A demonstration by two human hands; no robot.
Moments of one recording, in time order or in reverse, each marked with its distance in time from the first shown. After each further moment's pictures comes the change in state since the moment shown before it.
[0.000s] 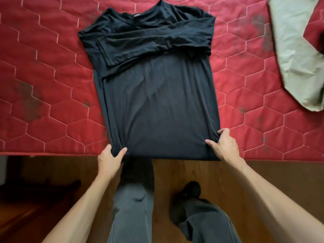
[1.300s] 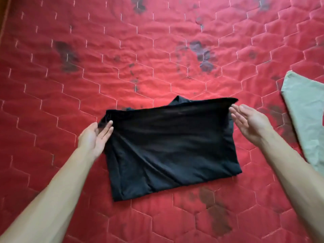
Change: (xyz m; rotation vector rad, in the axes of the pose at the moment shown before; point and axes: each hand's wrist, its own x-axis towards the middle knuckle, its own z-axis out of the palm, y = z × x) left_hand 0.307 0.284 -0.225 -1.421 -0.035 -0.198; right_hand 0.210 -0.307 -0.209 1.424 -0.007 0.056
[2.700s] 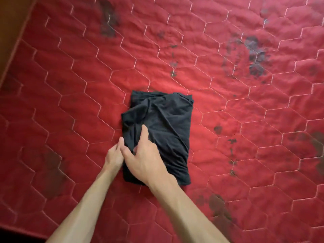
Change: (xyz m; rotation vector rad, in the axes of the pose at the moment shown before) left_hand -0.026 -0.079 -0.103 0.823 0.151 -0.065; right_hand -0.200 0.197 0.215 -1.200 -0.742 -0.270
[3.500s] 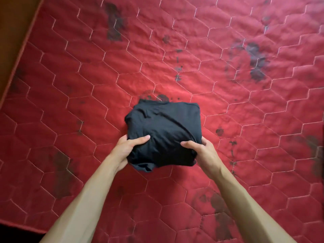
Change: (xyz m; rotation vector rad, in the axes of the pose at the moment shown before) left_hand -0.019 0.060 -0.015 -0.367 -0.431 -0.032; right_hand 0.003 0.078 -0.103 0.717 0.067 0.316
